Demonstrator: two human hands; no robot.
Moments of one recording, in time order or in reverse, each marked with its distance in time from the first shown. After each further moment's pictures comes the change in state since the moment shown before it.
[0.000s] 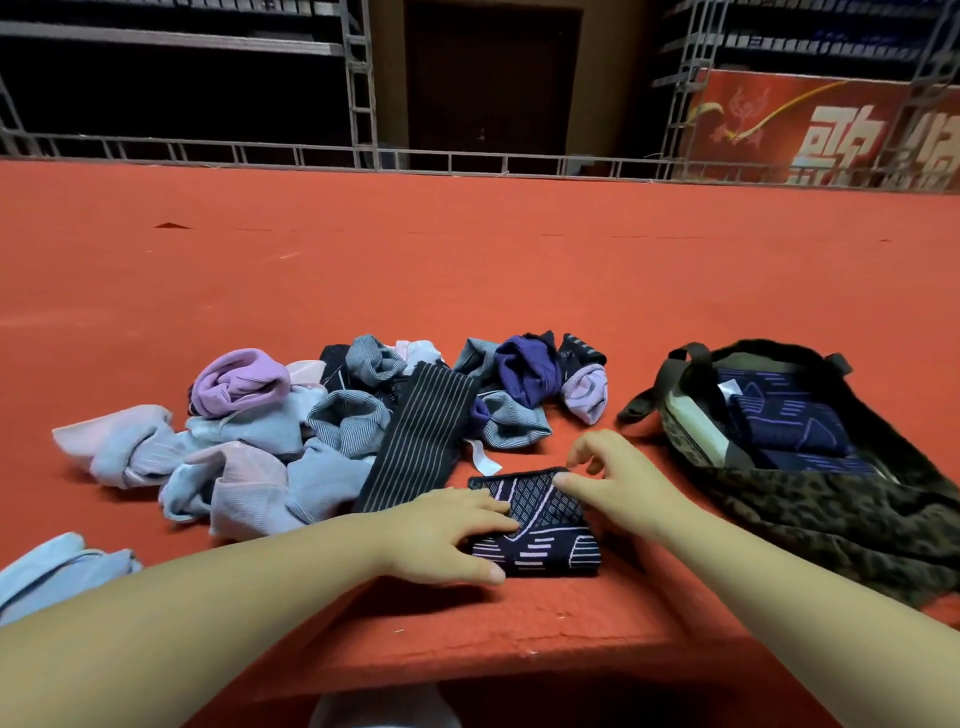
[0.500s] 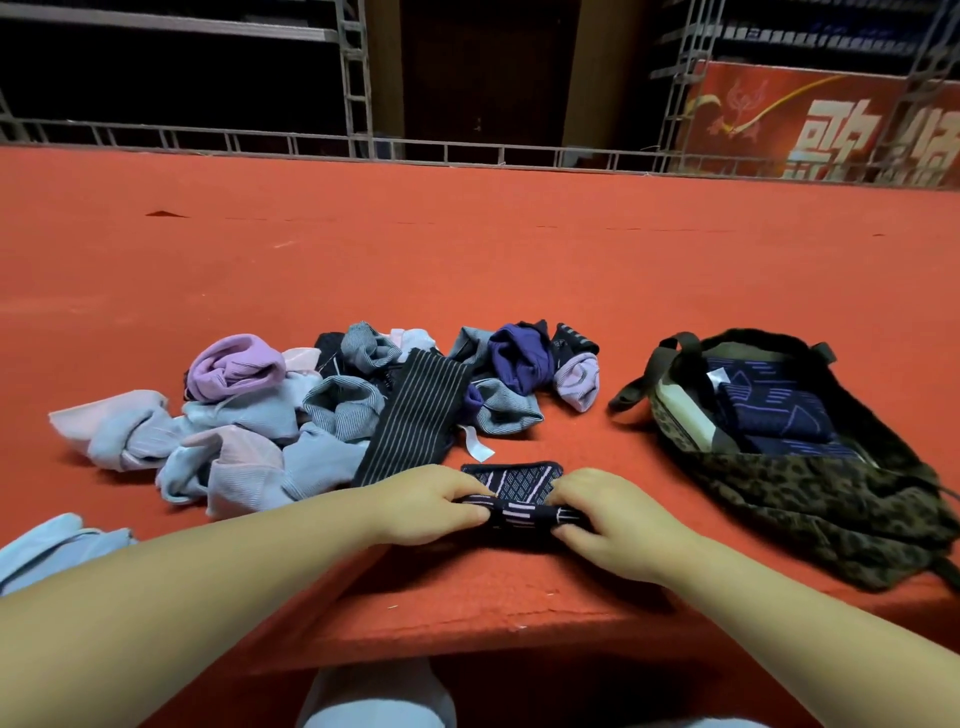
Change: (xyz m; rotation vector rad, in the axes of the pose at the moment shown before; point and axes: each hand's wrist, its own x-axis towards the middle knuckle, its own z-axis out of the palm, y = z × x) left_hand -0.005 0.003 -0.007 -0.327 0.089 -0.122; right_hand -0.047 -0.008 0.002 -0.372 -0.206 -0.351
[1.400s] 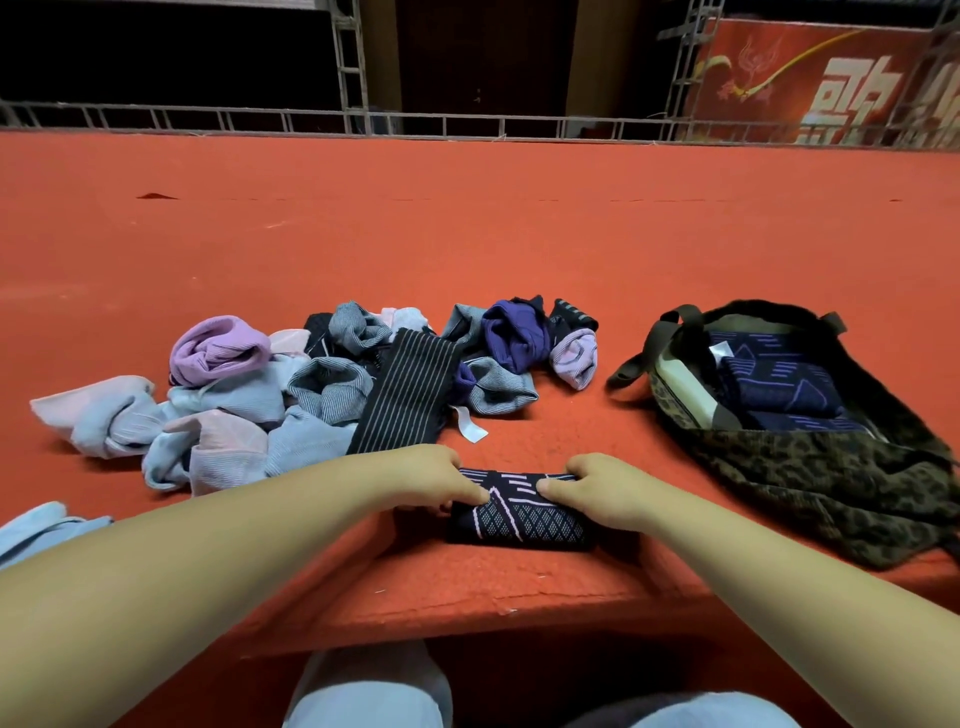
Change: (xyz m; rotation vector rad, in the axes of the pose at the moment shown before) left_hand 0.025 0.011 0.001 -0.097 -0.077 -0.465; right_hand 0.021 0.001 -0.004 0.280 -0.244 0.586
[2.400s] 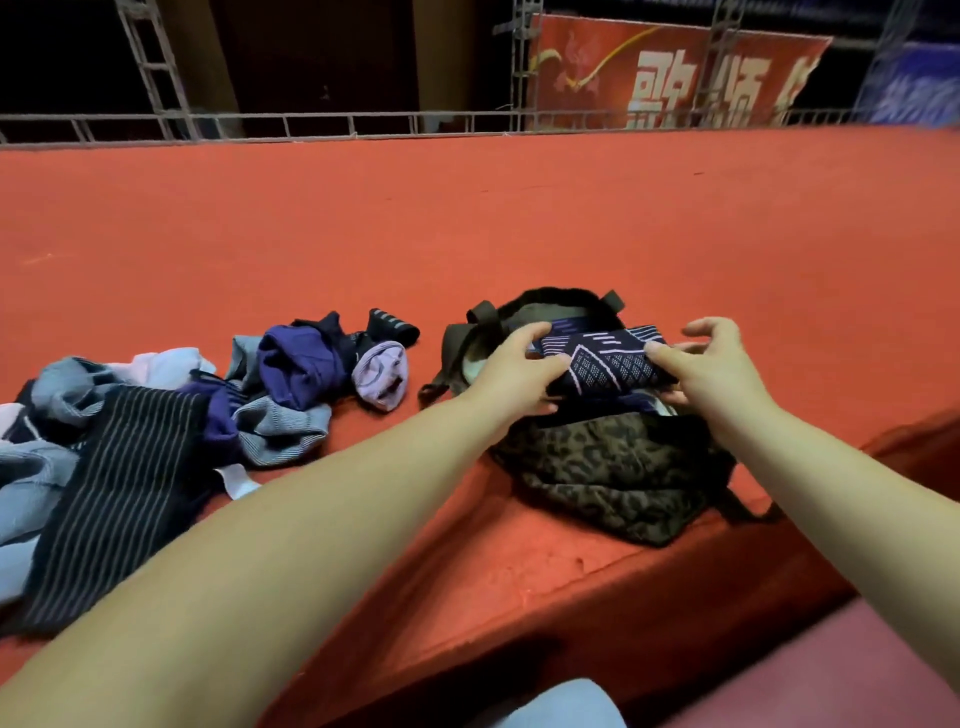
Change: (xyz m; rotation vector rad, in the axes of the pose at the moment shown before) left_hand 0.095 0.278 0.061 -0.839 0.065 0.465; right_hand -0.049 0.210 -0.157 0.906 0.909 0.168
